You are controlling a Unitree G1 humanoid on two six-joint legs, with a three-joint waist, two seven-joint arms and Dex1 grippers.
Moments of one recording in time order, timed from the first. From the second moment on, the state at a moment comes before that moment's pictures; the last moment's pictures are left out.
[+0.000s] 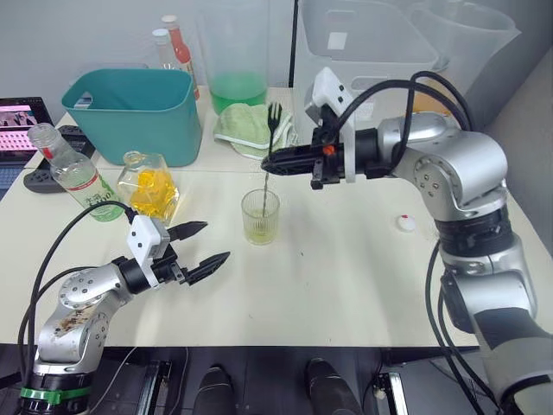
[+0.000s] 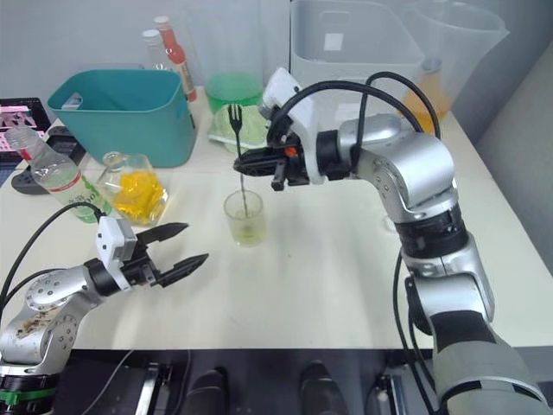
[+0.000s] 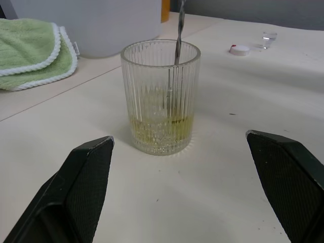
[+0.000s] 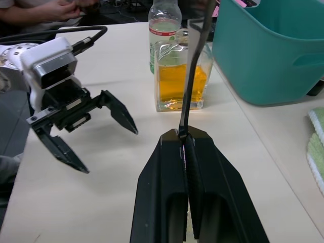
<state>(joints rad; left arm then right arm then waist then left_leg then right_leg) -0.07 0.63 0.21 -0.27 -0.51 0.28 -0.91 -1.14 -0.49 0.22 0.02 0.45 0.84 0.98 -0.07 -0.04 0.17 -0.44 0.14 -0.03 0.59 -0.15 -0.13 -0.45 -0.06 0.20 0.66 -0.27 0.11</state>
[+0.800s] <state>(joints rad) -0.08 0.64 0.21 -0.27 -0.52 0.28 -0.93 -1.15 -0.55 0.05 -0.06 0.56 0.93 0.99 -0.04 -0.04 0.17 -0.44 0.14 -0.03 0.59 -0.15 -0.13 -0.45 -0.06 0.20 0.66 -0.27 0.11</state>
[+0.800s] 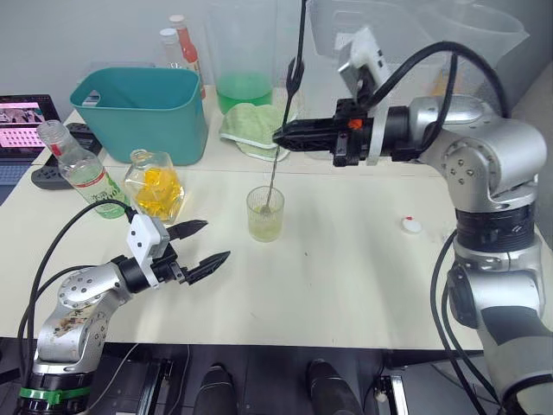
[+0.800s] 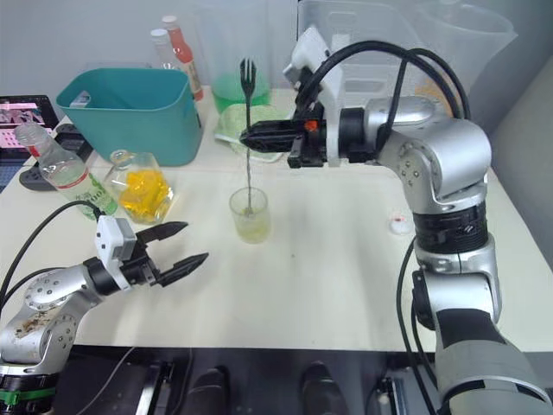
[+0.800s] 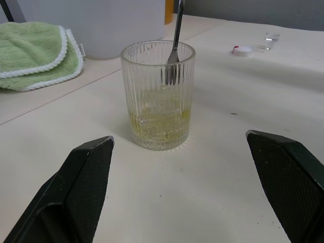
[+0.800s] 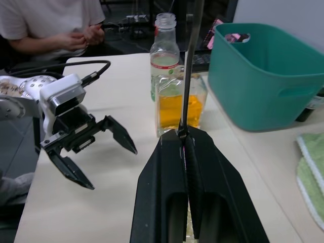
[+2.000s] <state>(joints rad) -0.17 0.75 0.24 -0.28 -0.63 0.37 -1.02 -1.15 -0.94 -0.13 -0.09 0.71 1.08 1.00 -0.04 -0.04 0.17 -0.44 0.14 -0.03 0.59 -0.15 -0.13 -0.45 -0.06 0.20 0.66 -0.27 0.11</state>
